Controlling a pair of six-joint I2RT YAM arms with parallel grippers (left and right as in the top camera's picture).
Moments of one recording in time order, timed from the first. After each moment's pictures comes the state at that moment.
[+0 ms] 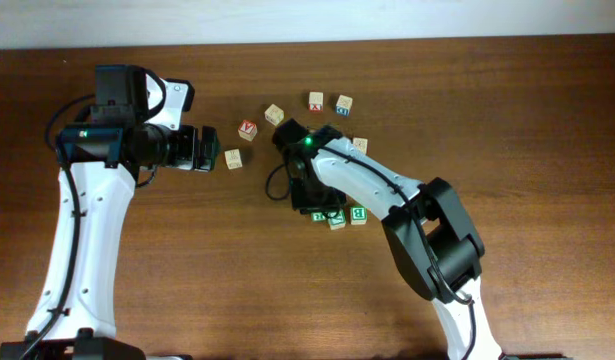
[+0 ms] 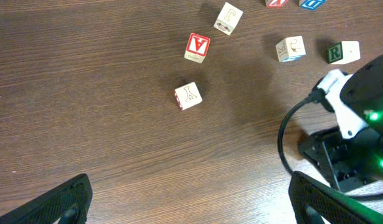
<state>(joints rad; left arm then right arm) 0.01 1.55 1.50 -1.00 0.21 0.14 0.65 2.24 1.72 -1.07 -0.02 0.58</state>
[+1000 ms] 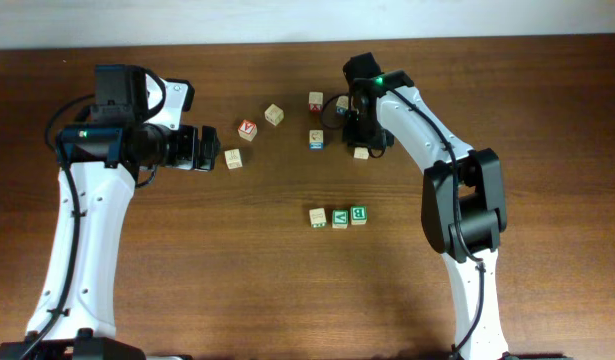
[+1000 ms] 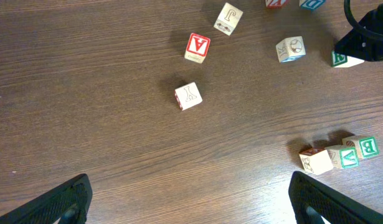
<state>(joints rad) 0.01 1.55 1.50 -1.00 0.21 0.14 0.31 2.39 1.99 -1.01 0.02 0.44</state>
